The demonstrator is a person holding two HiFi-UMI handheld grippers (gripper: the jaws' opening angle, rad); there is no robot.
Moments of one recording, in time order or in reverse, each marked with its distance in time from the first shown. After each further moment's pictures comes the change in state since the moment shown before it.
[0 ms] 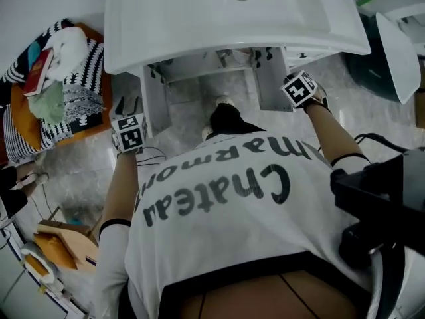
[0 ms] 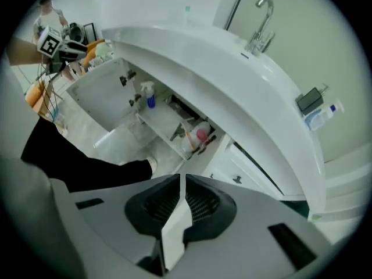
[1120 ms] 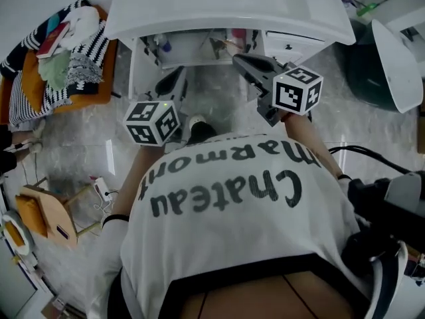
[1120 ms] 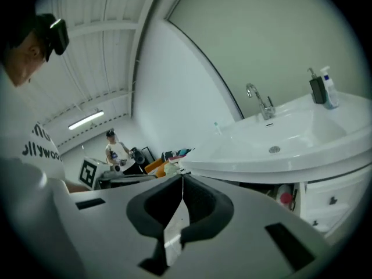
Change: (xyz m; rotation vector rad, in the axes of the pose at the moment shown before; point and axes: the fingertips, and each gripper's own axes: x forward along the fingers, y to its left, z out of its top) left arm -0.199 -0.264 0.129 -0.316 -0.450 -0.440; right arm -0.263 0.099 0.067 0.358 -1.010 0.684
